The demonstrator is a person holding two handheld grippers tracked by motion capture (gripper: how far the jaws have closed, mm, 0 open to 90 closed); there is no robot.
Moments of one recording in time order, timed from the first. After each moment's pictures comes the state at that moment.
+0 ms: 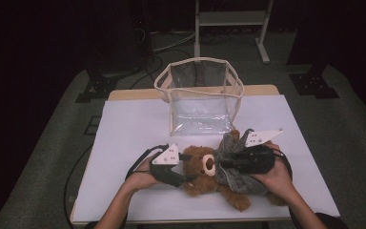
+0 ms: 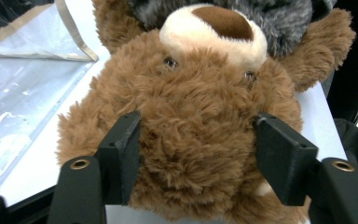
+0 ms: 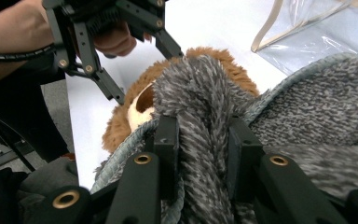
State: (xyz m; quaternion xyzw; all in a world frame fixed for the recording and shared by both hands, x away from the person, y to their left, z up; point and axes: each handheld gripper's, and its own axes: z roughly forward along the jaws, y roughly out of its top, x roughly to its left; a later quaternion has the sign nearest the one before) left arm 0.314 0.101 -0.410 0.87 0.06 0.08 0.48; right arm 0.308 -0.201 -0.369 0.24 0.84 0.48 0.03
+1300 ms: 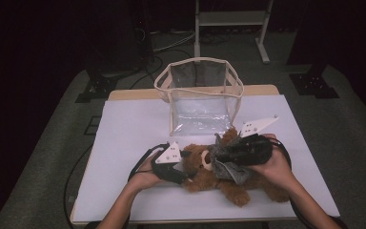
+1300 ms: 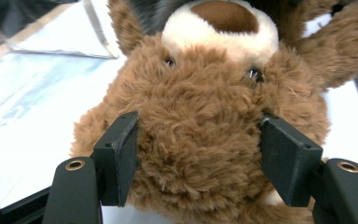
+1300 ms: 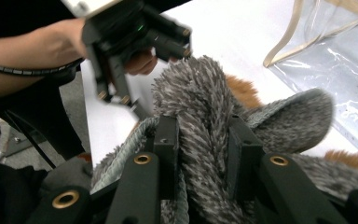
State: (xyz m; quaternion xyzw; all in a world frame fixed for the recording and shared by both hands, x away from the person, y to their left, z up) left arm 0.322 0.100 -0.412 0.86 0.09 0.12 0.48; right arm 0.313 -0.189 -0.339 0.22 0.86 0.47 0.01
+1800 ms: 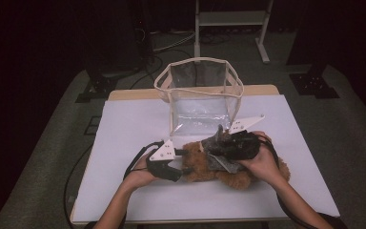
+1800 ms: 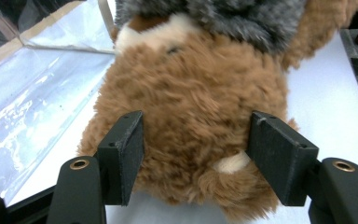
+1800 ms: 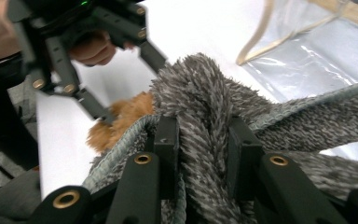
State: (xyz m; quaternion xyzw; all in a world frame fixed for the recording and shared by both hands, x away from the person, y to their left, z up) left arm 0.326 0.113 -0.411 0.86 0.10 0.12 0.48; right arm 0.345 -0.169 -0.360 0.24 0.86 0.45 0.05
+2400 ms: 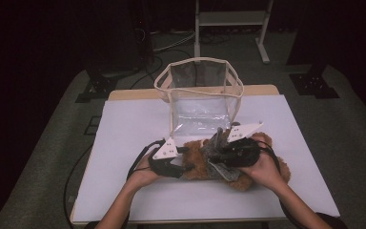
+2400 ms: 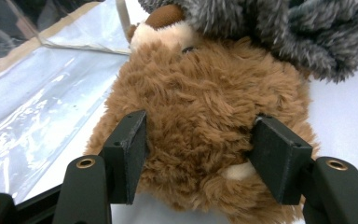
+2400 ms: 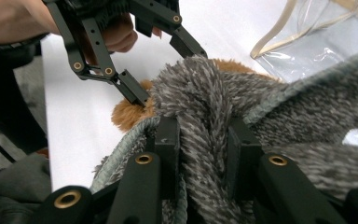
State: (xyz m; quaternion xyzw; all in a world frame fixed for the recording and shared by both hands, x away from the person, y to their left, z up) left arm 0.330 0.106 -0.412 0.86 0.11 0.13 0.48; right arm 0.324 -0.167 -0.361 0.22 0.87 0.44 0.05
